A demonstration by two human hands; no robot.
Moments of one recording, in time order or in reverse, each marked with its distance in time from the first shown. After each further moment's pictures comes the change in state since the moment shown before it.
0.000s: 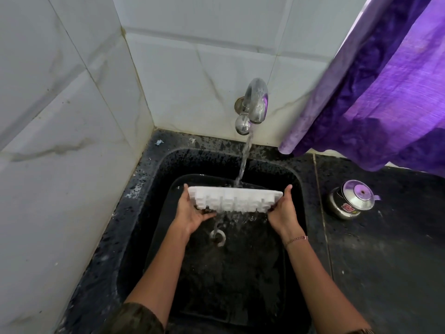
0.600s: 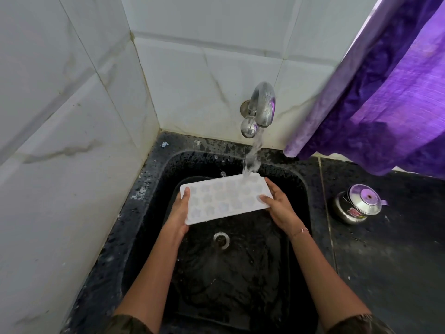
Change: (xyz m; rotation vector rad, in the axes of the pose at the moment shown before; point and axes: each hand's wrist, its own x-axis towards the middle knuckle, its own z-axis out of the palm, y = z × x) left_hand -0.004 0.019 -0.018 0.330 0.141 0.173; right_hand 0.003 -0.004 0.013 -0.551 -0.253 -0.247
